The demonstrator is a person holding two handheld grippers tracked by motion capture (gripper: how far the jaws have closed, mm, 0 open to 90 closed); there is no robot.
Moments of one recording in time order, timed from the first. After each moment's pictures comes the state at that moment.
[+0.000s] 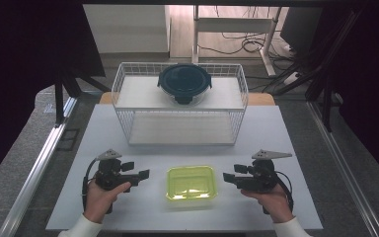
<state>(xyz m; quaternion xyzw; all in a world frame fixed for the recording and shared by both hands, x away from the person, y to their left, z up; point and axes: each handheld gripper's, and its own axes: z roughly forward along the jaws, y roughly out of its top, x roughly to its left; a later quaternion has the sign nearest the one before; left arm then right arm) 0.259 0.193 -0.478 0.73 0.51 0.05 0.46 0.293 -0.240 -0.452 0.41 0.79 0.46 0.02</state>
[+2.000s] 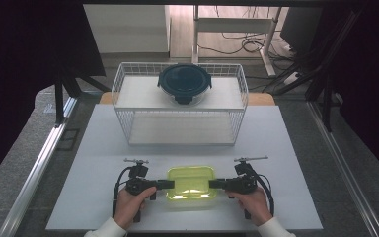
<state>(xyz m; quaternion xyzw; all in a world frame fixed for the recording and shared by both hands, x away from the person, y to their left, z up) 0.276 0.135 -0.528 0.68 0.55 -0.15 0.46 0.310 -0.208 -0.511 0.48 0.76 0.42 -0.13</state>
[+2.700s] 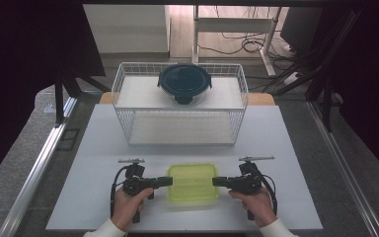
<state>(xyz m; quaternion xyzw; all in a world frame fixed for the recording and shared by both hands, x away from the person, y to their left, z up) 0.265 0.139 -0.509 0.67 0.52 -0.13 0.50 0.300 -0.214 -0.491 0.47 0.75 0.45 -0.12</state>
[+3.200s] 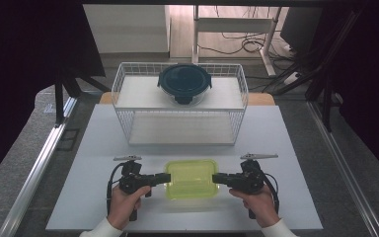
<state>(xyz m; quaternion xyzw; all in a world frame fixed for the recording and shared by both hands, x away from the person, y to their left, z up) 0.263 0.145 -0.487 0.68 0.50 -0.11 0.52 0.293 -0.210 -0.466 0.44 0.76 0.47 -0.08</state>
